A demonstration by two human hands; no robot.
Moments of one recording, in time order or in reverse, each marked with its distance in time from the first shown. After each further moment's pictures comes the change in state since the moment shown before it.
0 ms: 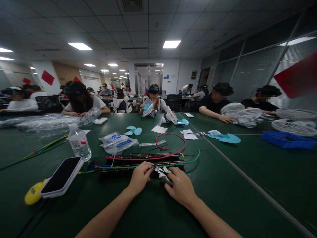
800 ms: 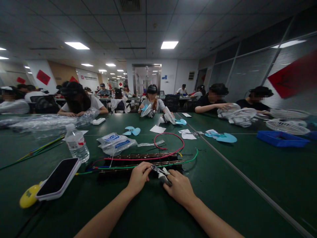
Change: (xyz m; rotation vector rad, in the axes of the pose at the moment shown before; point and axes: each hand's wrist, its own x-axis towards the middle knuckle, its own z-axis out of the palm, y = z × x) left_hand -0.001 0.003 -0.001 -0.039 0.008 -0.001; right_hand -0.003 -0.001 0.004 -0.071 -0.025 0.041
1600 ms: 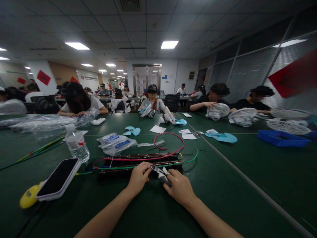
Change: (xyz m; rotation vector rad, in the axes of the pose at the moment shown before) left_hand 0.001 -0.004 0.001 0.020 -0.010 0.005; right_hand 0.001 0.001 0.001 0.022 0.016 -0.025
